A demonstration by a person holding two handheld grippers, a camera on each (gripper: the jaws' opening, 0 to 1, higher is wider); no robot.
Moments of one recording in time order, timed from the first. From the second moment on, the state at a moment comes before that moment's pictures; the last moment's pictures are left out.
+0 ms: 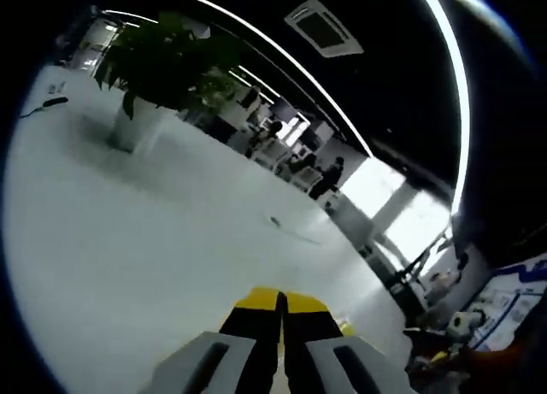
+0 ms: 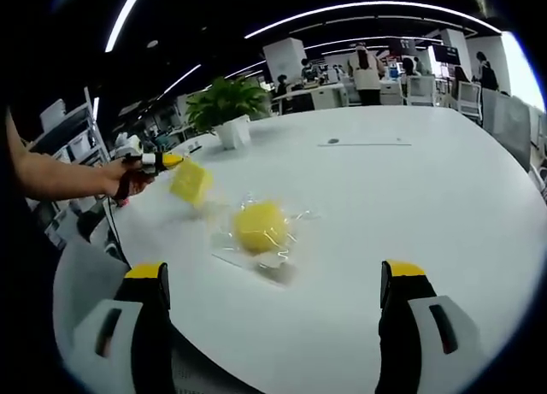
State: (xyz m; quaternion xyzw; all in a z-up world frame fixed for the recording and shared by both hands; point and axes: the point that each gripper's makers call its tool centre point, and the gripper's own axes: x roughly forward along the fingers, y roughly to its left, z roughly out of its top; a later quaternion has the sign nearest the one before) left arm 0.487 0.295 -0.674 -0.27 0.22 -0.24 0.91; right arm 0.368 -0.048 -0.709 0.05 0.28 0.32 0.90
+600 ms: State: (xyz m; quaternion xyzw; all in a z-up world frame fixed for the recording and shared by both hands) left arm 0.503 0.294 -0.597 -0.24 0.15 -0.26 0.92; right arm 0.379 -0.045 -0.690 0.05 0.25 0.33 0.91
